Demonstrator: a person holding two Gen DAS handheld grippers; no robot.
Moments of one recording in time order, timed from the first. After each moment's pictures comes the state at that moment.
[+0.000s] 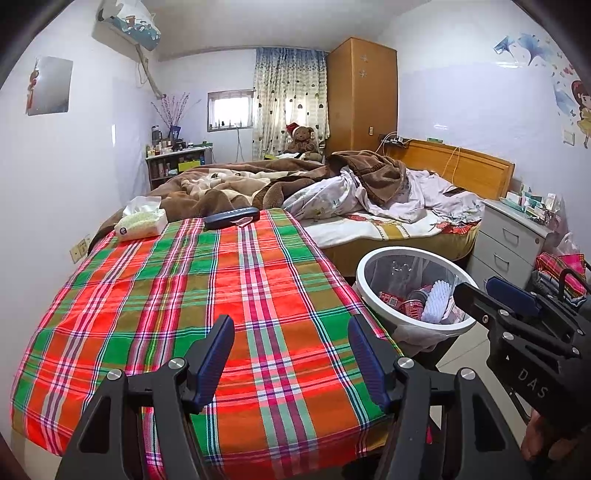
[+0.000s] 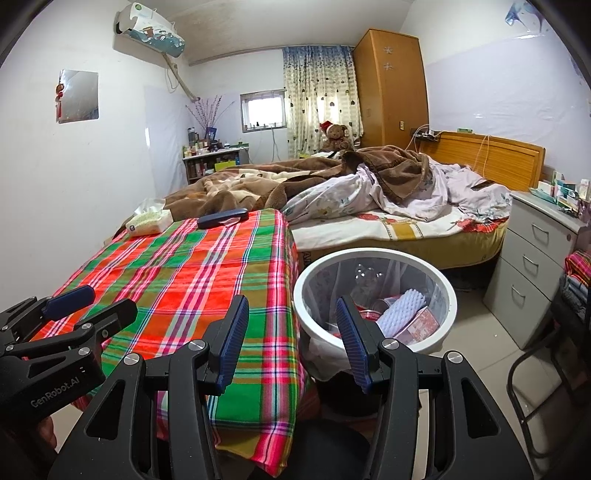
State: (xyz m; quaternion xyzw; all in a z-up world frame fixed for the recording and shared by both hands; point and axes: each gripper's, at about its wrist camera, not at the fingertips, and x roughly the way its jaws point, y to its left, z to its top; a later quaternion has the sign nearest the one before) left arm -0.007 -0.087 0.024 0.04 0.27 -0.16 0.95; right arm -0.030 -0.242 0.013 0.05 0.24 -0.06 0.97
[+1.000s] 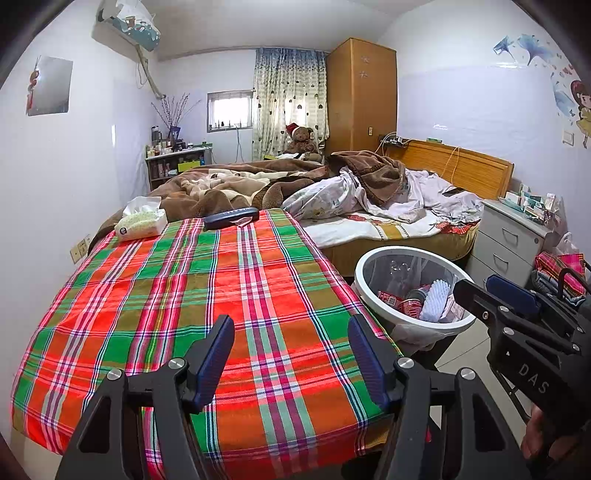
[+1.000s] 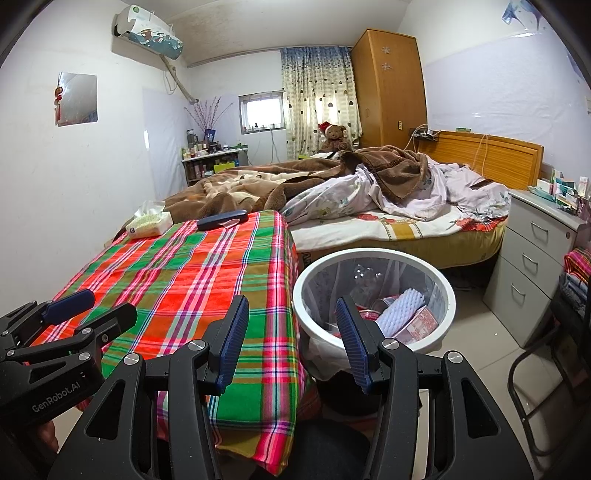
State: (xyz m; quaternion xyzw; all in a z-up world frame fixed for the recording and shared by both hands) left arm -0.008 -0.086 0.024 0.04 0.27 -0.16 0.95; right arm -0.030 -0.242 0.014 0.06 0.24 -0.06 0.97
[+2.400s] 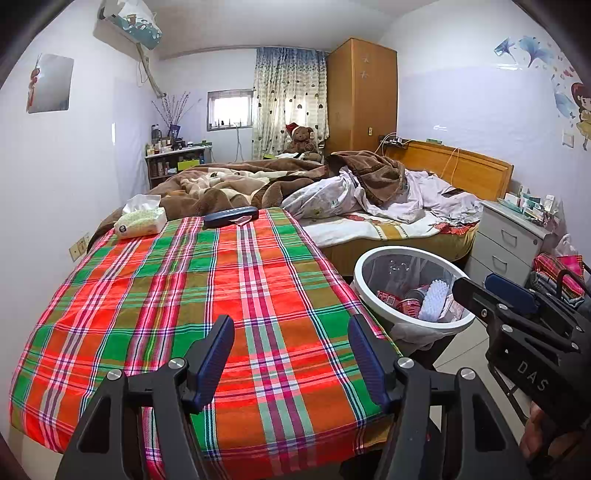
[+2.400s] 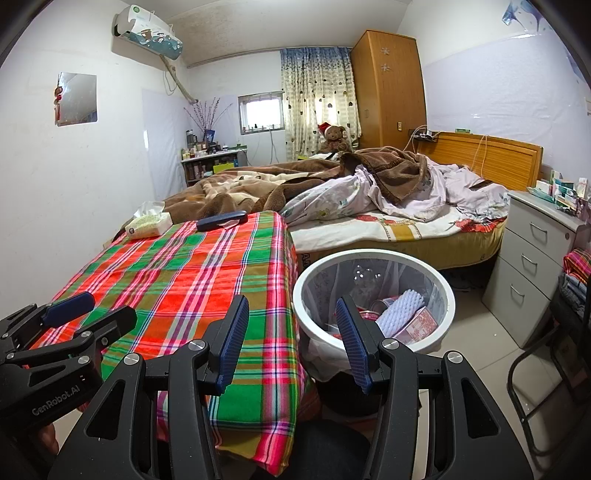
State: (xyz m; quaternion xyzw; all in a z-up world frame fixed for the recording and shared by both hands) left arm -0.009 -0.086 0.023 0.04 0.27 -0.17 0.95; right arm -0.030 -0.240 0.016 0.06 0.24 -0.06 0.97
